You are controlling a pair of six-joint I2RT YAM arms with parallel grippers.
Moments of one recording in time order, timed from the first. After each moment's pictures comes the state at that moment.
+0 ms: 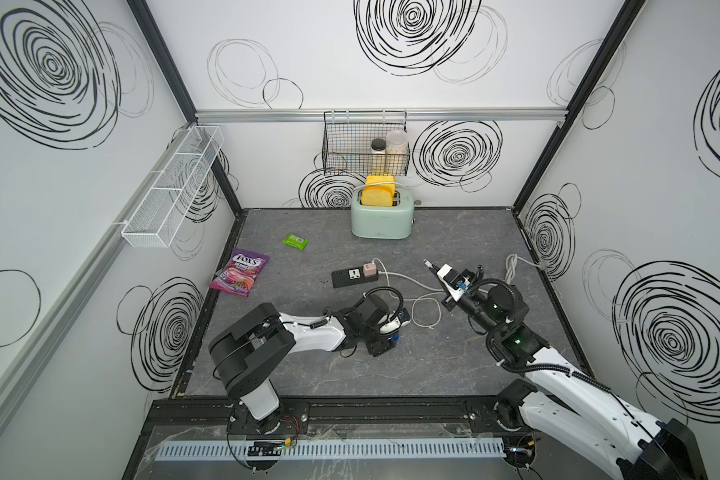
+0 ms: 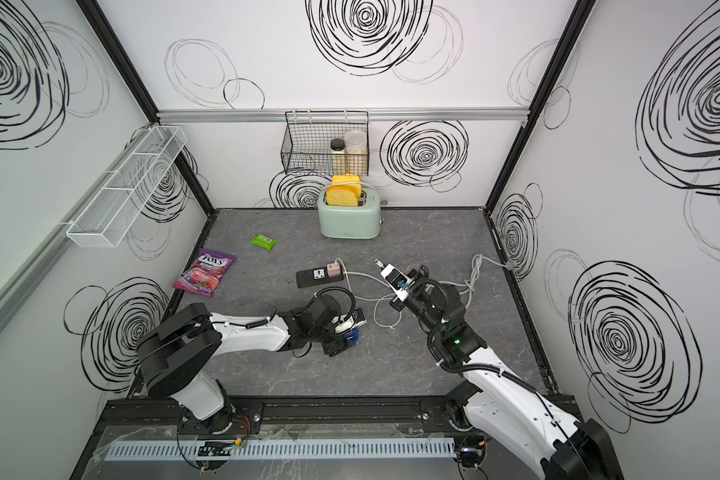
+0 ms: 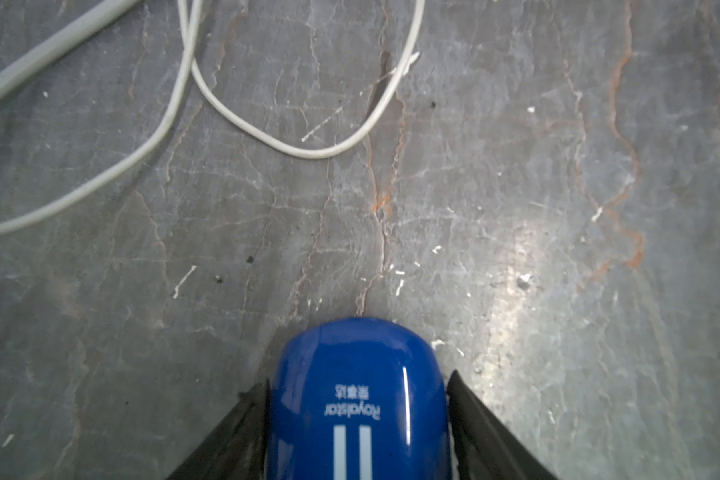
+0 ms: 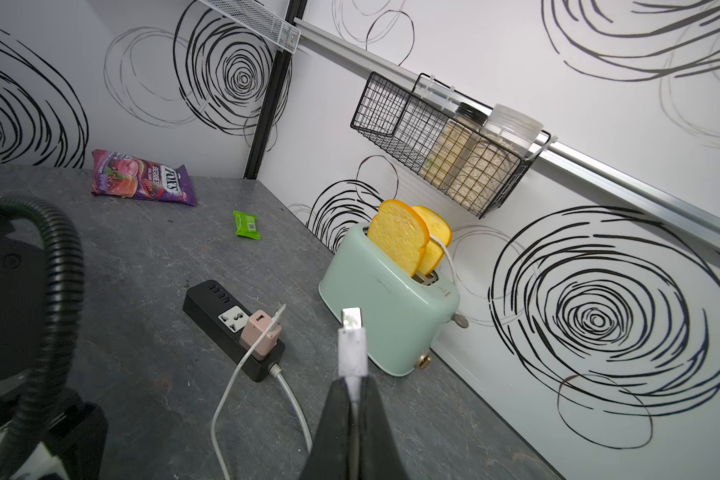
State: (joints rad) left arm -0.88 1.66 0.70 0.05 0.16 0.26; right arm 0.57 0.83 0.46 0.37 -0.13 -0.42
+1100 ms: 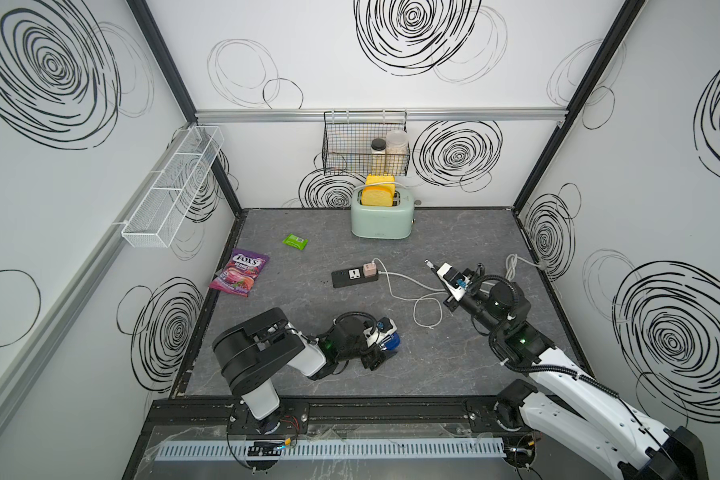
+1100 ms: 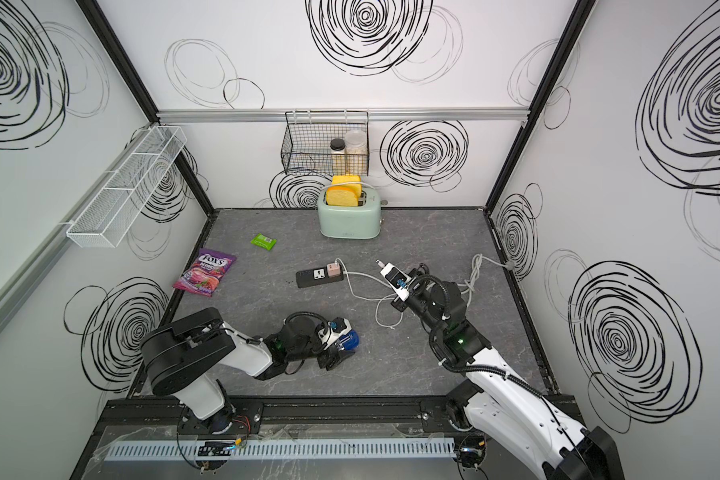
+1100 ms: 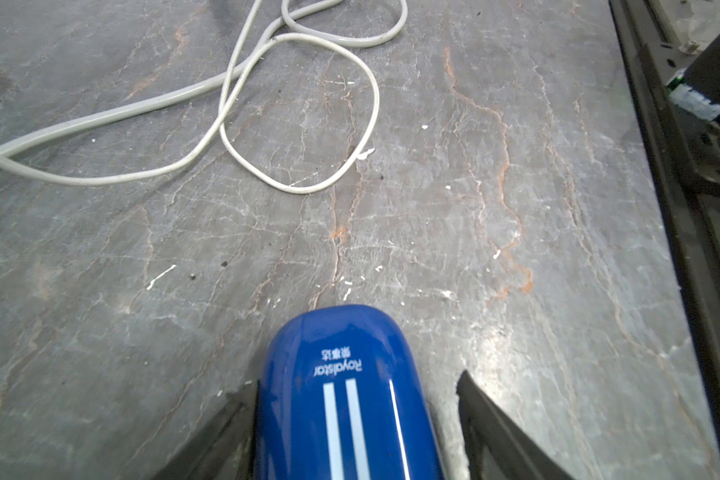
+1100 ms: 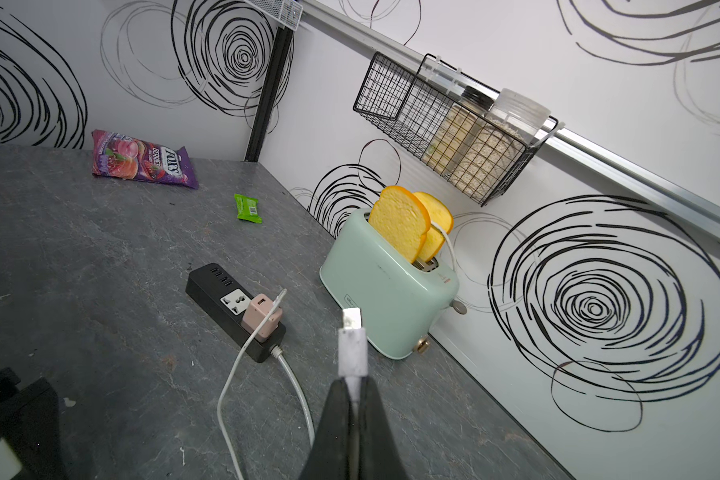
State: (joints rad) left arm -0.88 1.68 0.33 0.81 0.26 0.08; right arm 0.57 0.80 0.51 0.23 -0.11 -0.44
